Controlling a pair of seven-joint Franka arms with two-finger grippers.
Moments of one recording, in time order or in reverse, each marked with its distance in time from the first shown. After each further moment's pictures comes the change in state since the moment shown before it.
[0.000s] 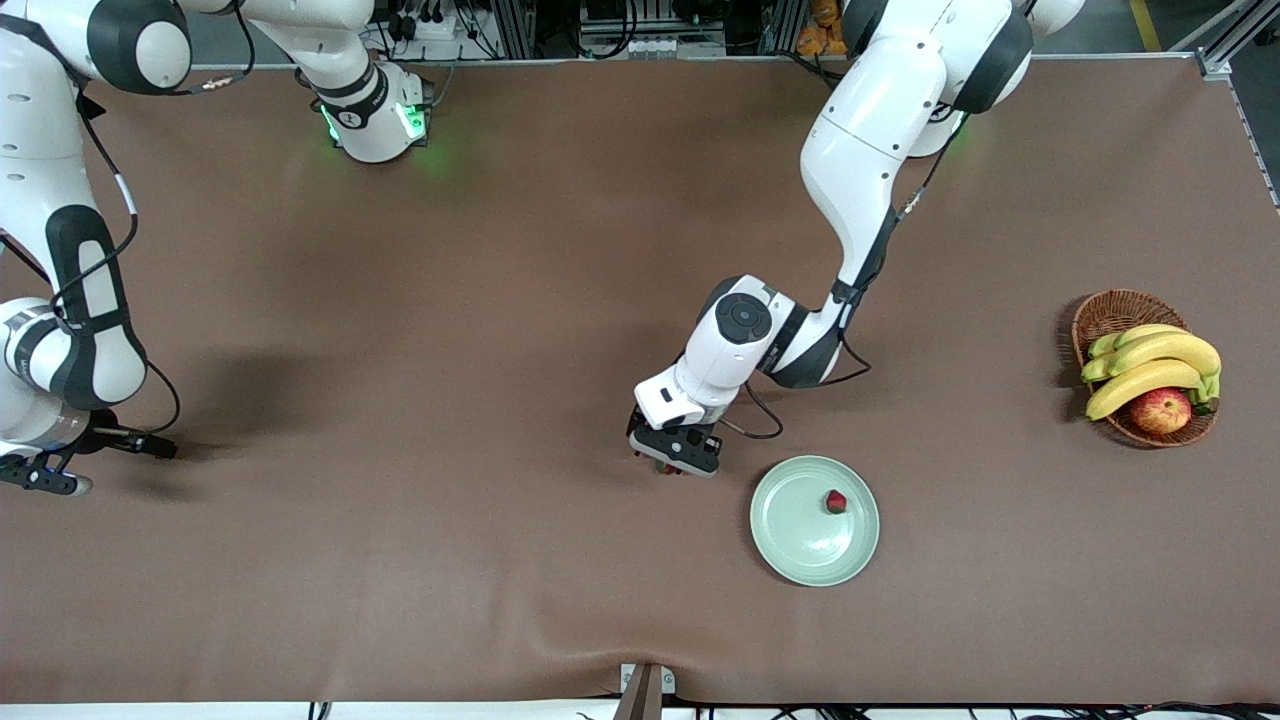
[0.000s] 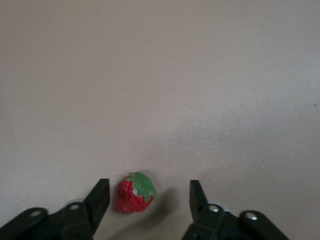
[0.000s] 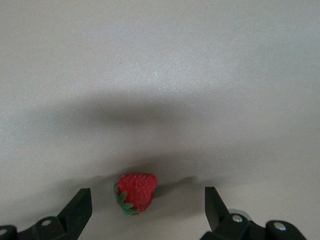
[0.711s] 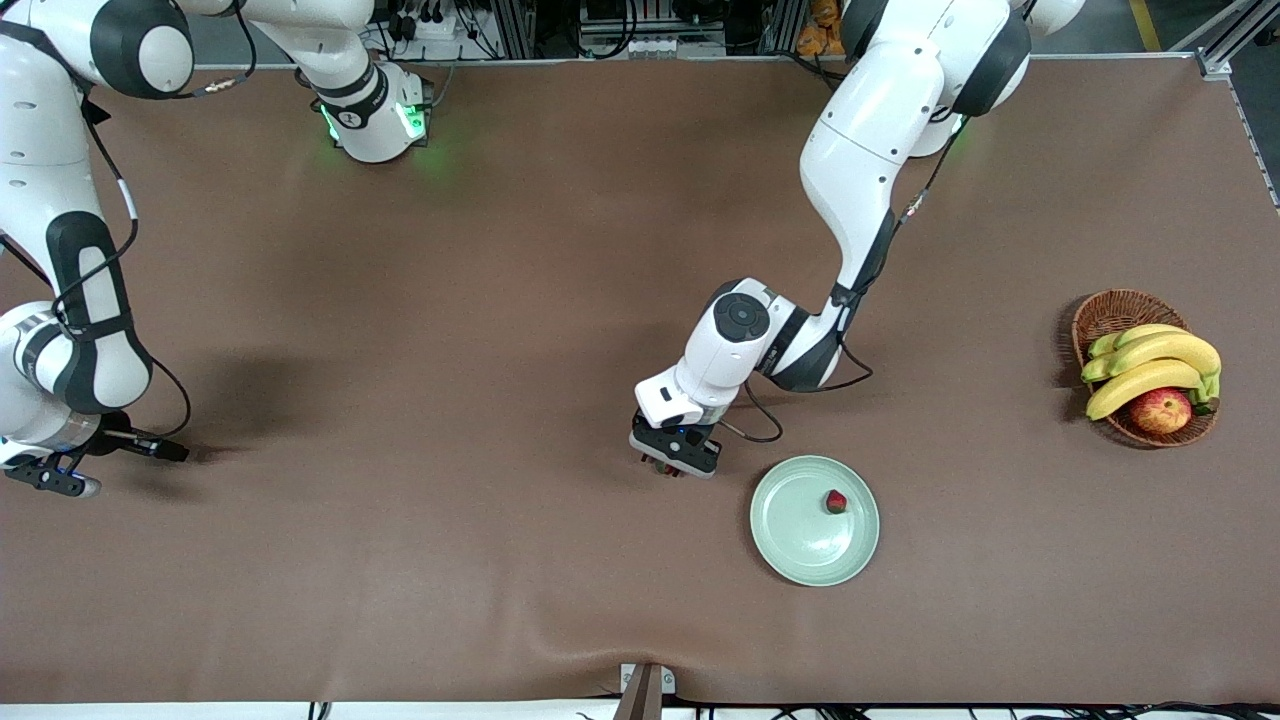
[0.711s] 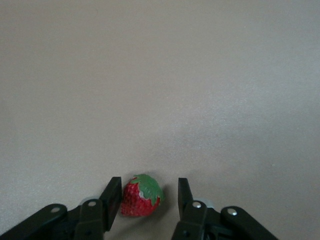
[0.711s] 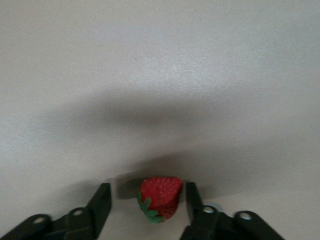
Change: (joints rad) left arm 0.000 0.012 0.004 -0.003 0.023 0.017 0.000; right arm 0.001 0.015 0.011 -0.002 0.107 0.003 0.000
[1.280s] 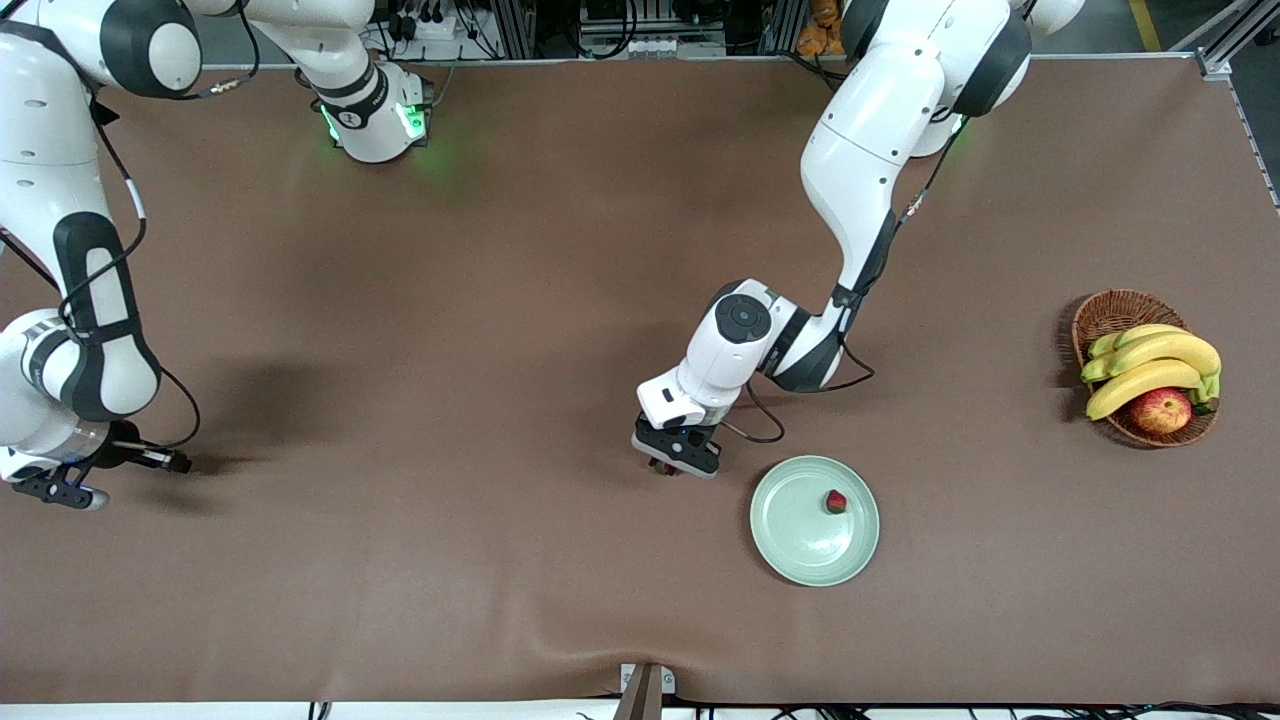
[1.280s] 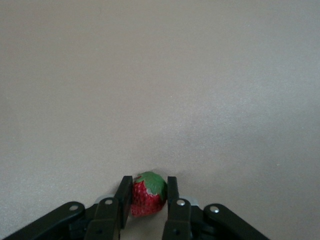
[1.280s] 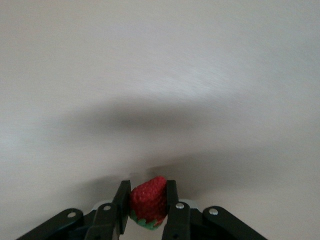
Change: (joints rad) left arm 0.001 0.001 0.003 -0.002 0.001 0.005 0.000; right arm 0.058 -0.014 0.013 0.033 0.006 -0.011 -0.012
